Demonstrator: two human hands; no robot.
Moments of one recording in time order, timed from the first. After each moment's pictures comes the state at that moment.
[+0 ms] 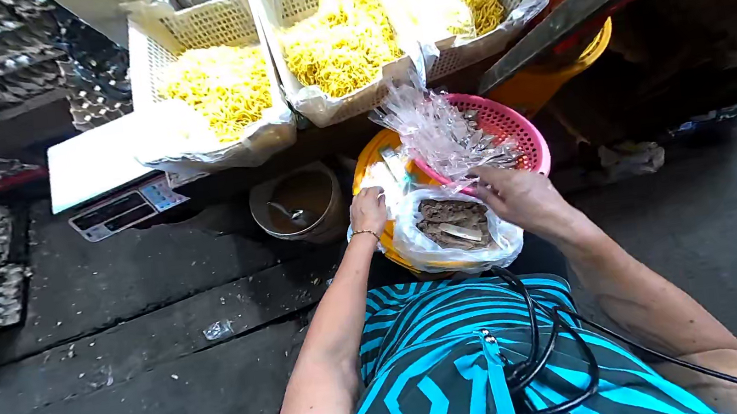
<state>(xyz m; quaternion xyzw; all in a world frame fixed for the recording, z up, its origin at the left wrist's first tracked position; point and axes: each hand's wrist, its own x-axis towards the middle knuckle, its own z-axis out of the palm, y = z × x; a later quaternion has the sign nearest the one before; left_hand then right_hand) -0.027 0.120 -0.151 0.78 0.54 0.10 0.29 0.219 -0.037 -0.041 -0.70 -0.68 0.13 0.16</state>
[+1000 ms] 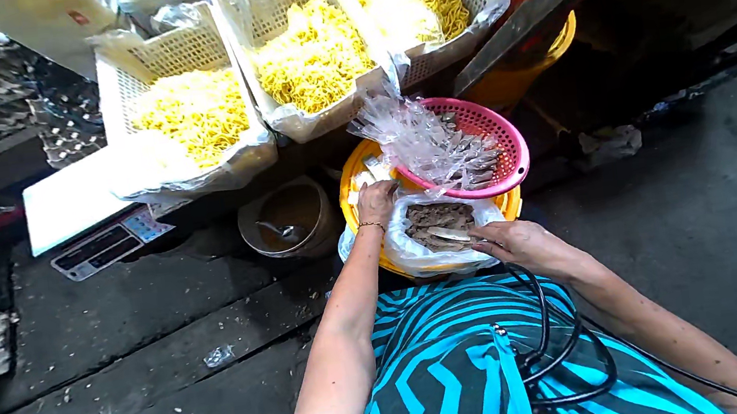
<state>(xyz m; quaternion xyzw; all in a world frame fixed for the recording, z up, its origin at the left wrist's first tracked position) 0.022 0.142 -0.183 0.88 0.39 0.19 0.20 0.217 -0.103 -0.063 -0.65 -0.69 0.29 0.13</state>
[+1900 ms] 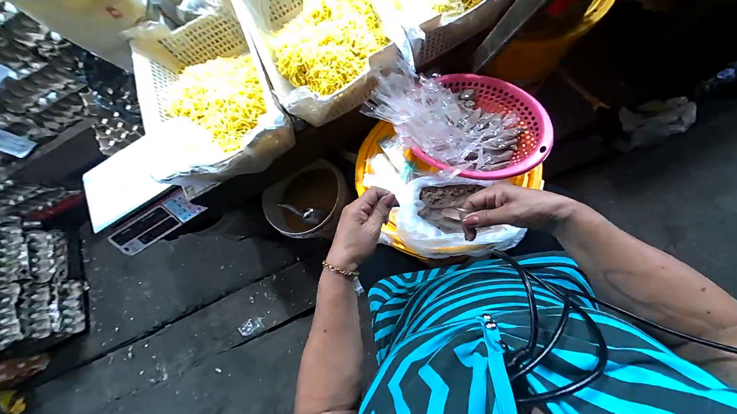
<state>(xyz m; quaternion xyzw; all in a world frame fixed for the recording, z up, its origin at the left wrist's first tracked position) -0.066 0.048 -0.032 0.76 0.34 0.24 0.50 0.218 -0.056 -0.060 -0.40 -0.56 0.63 0.35</state>
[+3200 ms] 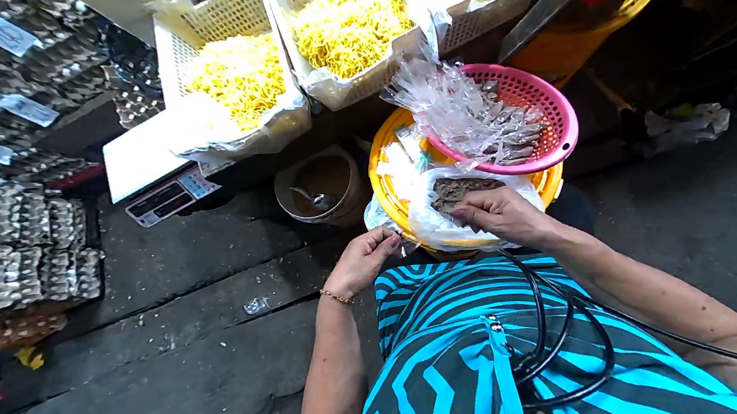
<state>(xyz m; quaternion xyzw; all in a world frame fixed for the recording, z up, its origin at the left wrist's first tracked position) -0.119 0.014 -0.054 0.72 0.43 0.10 0.54 0.170 -0.062 -0.062 -0.53 -0.64 0.41 0.37</state>
